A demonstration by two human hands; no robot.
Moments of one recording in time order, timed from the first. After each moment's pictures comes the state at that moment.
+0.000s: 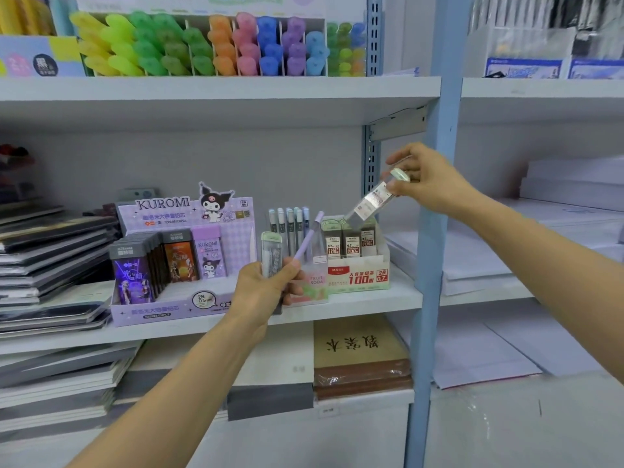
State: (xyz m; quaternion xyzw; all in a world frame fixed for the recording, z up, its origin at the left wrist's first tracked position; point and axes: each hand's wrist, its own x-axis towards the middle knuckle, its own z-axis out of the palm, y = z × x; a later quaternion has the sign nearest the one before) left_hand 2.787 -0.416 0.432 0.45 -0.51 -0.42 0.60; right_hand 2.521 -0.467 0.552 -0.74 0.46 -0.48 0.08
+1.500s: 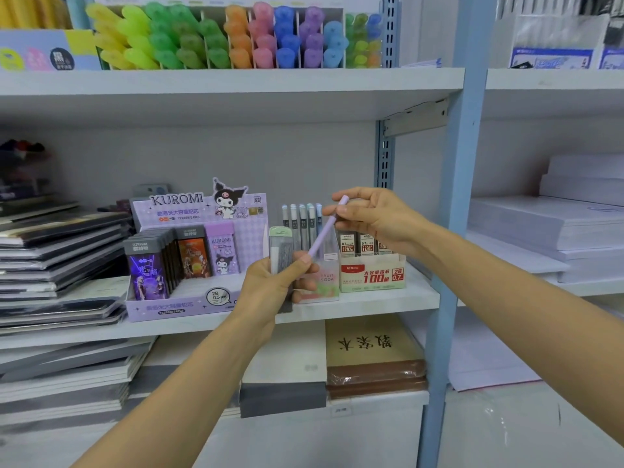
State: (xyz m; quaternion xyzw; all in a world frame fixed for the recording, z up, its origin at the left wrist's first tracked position) left_hand 2.799 -0.413 0.433 0.41 -0.51 -0.47 0.59; right_hand 2.604 -0.470 0.512 -0.67 0.27 -0.49 0.49
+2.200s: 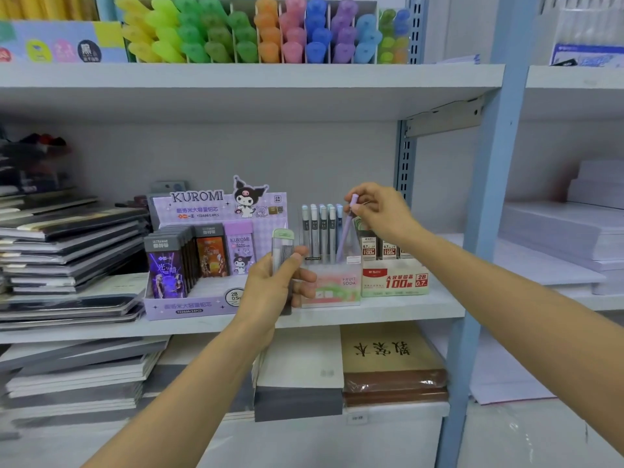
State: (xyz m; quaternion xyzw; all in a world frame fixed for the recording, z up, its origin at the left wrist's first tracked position) left_hand 2.826 -0.427 0.425 0.40 -0.53 -0.43 0.61; right_hand 2.633 -0.515 0.506 -0.73 0.42 -0.50 0.19
